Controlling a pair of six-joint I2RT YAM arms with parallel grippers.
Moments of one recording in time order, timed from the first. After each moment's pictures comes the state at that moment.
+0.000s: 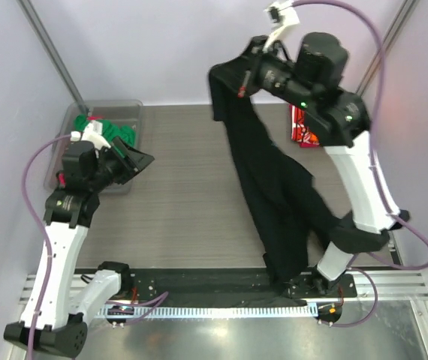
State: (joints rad) left arm -0.13 0.90 1.12 -0.66 0.29 -0.75; right arm 0.66 1.59 2.37 -0.72 -0.13 0.36
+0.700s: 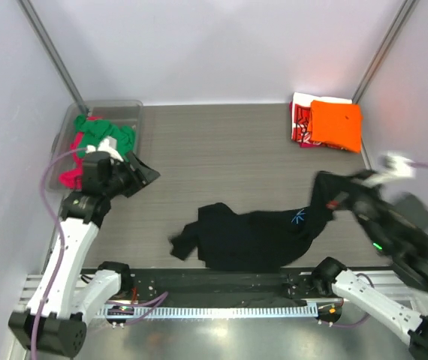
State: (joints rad) left arm -0.14 0.84 0.98 -0.63 0.22 -0.71; right arm 0.70 0.44 1.24 -0.75 0.43 0.47
